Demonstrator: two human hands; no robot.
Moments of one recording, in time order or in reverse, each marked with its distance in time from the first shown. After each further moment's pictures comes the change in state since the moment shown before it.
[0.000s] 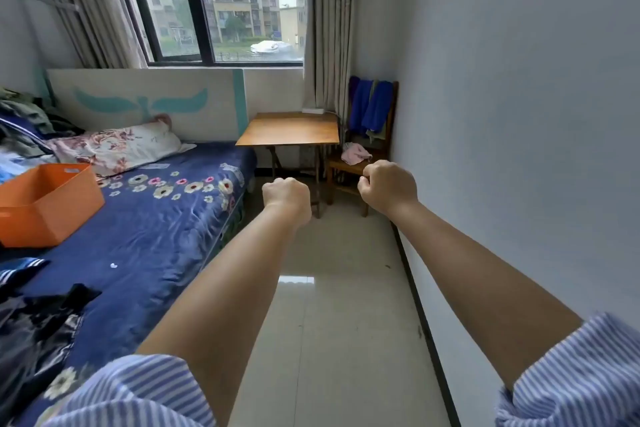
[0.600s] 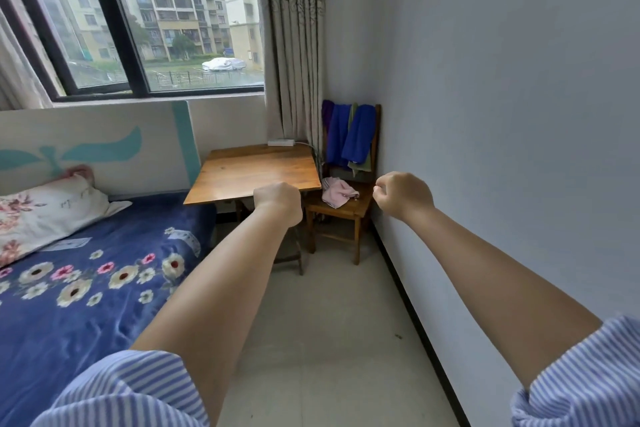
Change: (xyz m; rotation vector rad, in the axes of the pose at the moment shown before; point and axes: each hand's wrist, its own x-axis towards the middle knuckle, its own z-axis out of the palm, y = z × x) left_hand 0.432 -0.021 0.040 -0.027 -0.024 0.146; right_hand 0.367 0.102 0.155 -0.011 0.021 0.143
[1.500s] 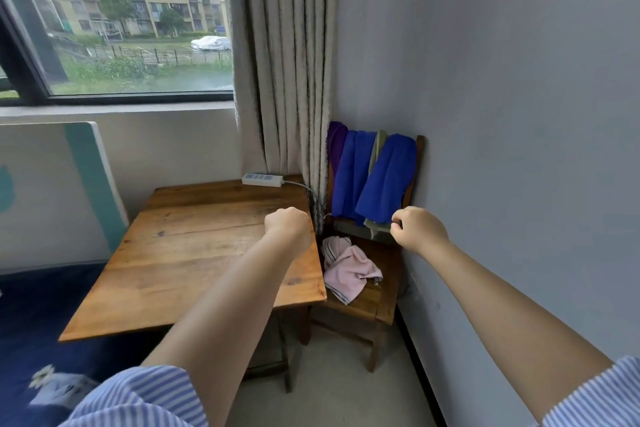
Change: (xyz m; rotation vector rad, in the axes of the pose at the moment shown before) left_hand 0.678 -0.006 0.129 -0.067 -0.137 0.078; right_hand 0.582 0.162 0.310 -0.069 -0.197 0.086
